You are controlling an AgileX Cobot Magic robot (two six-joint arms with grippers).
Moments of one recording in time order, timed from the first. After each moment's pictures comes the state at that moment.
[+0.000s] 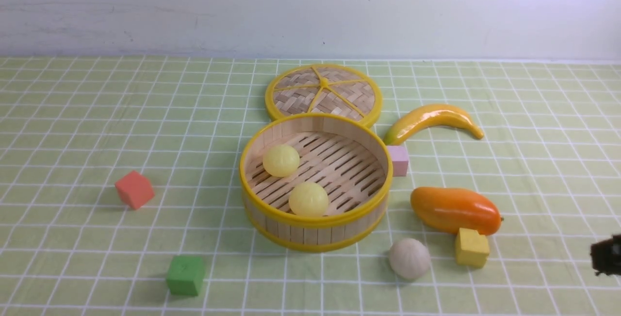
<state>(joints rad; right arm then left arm) 0.04 0.98 -0.78 0.42 0.91 -0.15 -0.48 0.22 -0.03 -0.47 0.17 0.11</state>
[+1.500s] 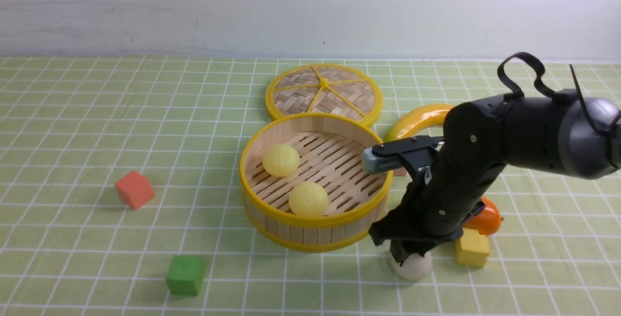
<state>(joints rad) 0.48 1.86 -1.24 0.17 0.77 0.00 -0.48 0.22 -0.03 -0.47 0.17 0.11</state>
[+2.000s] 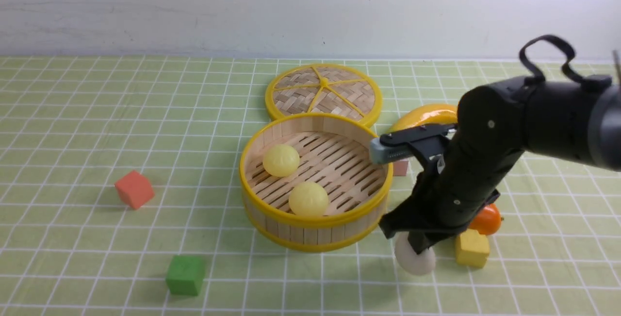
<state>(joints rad) 0.48 1.75 -1.26 0.16 0.86 0.00 -0.48 0.22 -0.03 -0.47 0.17 0.11</state>
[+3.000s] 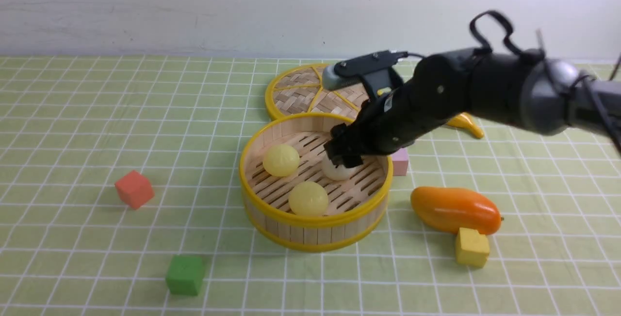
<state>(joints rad) 0.49 1.89 -1.52 0.17 0.59 -0.10 -0.48 0.22 -0.03 -0.47 0.17 0.11</state>
